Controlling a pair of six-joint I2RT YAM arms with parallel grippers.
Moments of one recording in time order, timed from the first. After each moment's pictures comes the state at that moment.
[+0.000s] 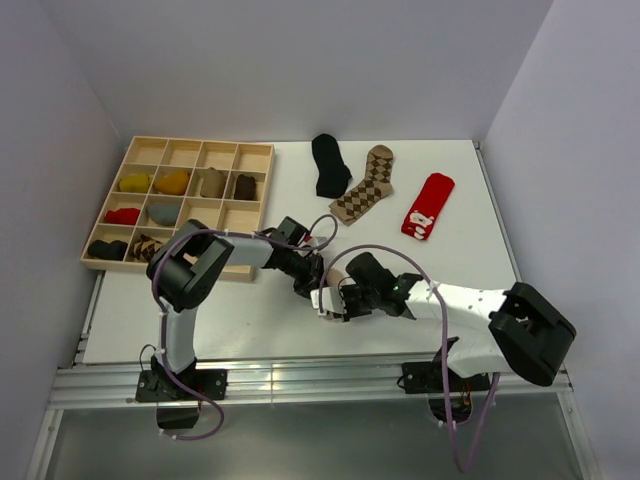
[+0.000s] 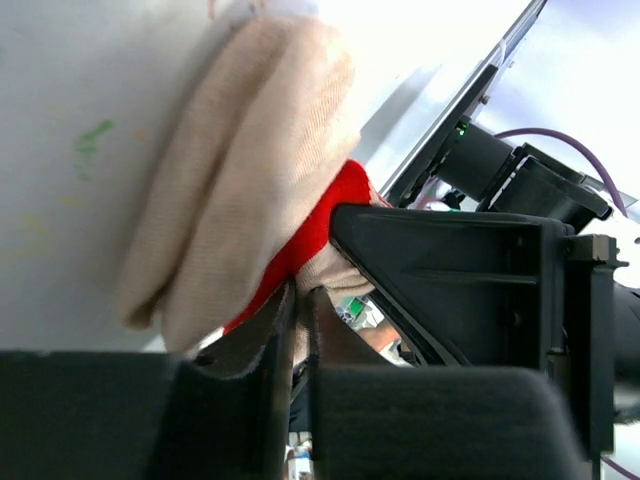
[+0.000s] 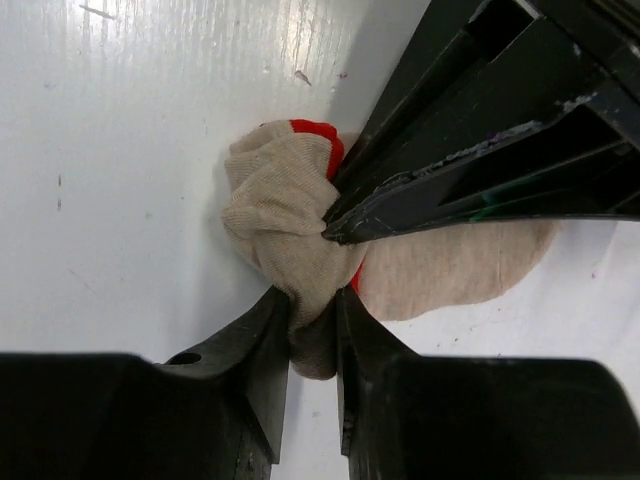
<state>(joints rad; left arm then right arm) -0.68 2.00 1.05 -0.14 0.90 -0.80 0.84 1.28 0.52 -0.16 -0.28 -0.90</state>
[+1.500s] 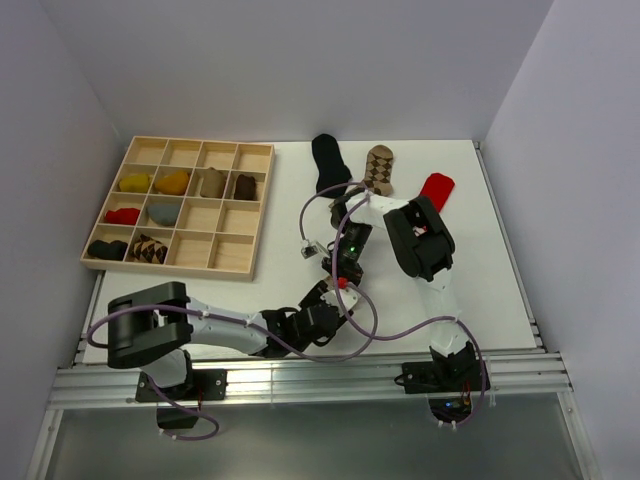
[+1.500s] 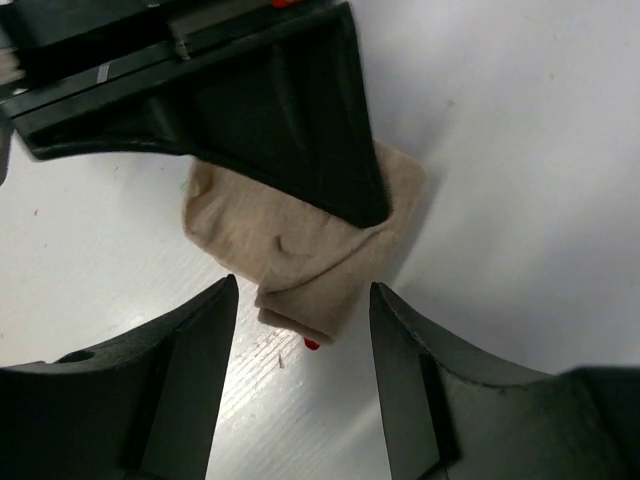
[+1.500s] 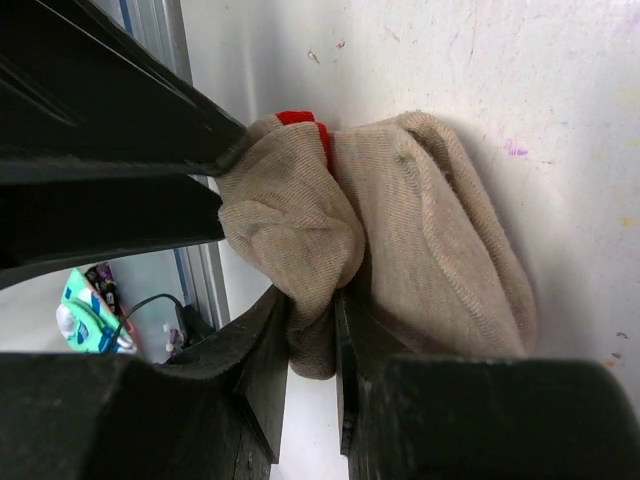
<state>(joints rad) -1.35 1.59 0.67 0.32 -0.62 -0.16 0.52 2.26 1.56 -1.41 -0.77 -1.06</state>
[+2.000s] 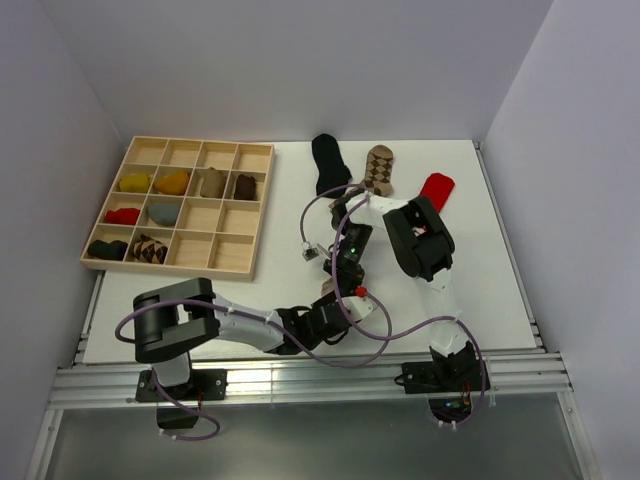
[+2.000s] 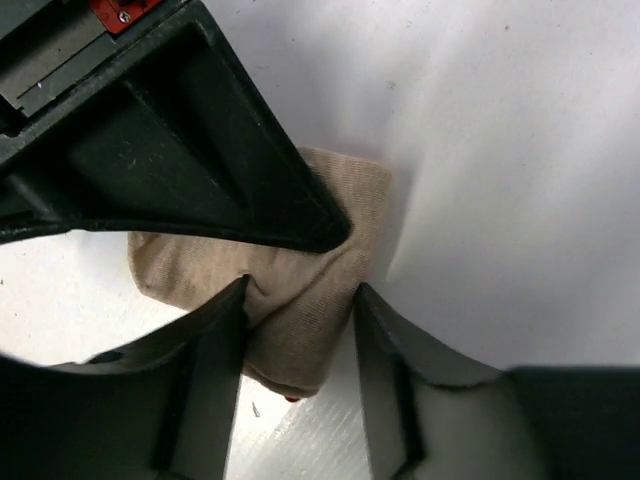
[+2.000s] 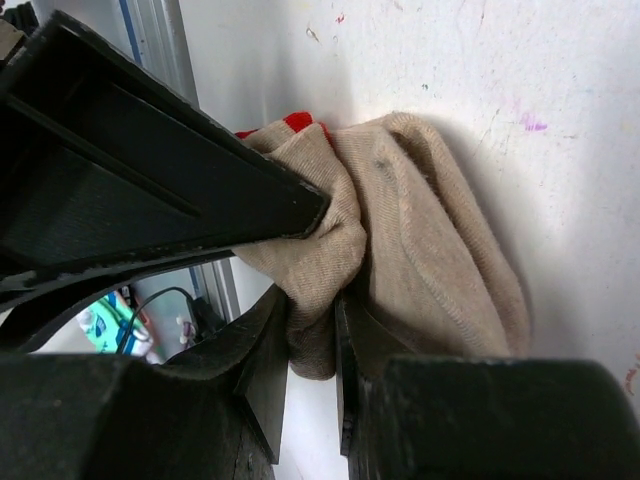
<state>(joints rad) -1.34 1.74 0.75 0.33 -0.51 0.03 0.52 2.26 1.55 -1.42 -0.75 -1.03</state>
